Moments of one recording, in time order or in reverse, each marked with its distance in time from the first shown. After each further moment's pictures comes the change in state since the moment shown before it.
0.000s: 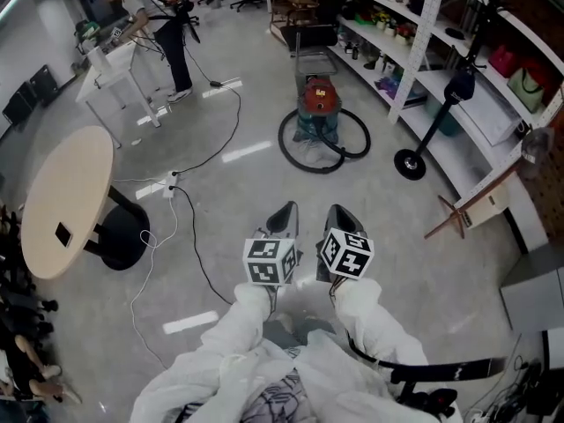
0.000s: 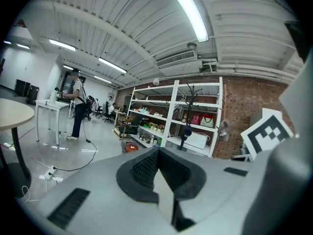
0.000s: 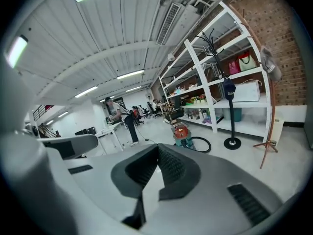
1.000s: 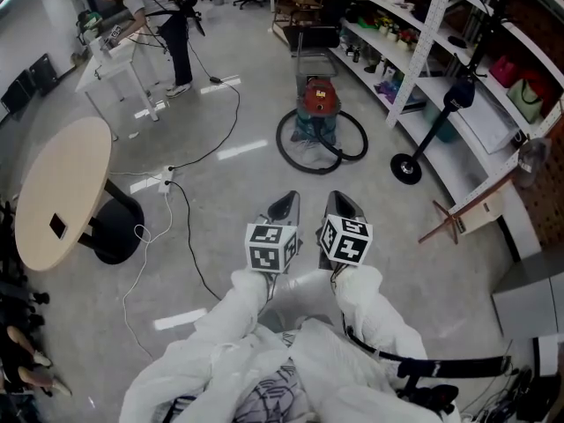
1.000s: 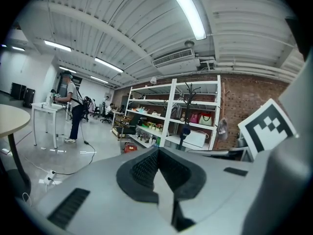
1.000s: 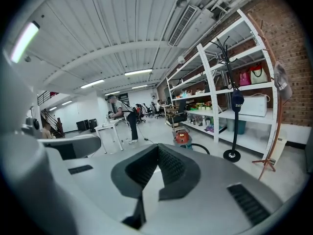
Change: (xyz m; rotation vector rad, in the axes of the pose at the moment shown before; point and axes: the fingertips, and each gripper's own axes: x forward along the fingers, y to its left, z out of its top) left arm 0.012 -0.003 0.012 0.036 0.022 -0.023; right arm 0.011 0.009 0.030 -0.135 -0.002 0.012
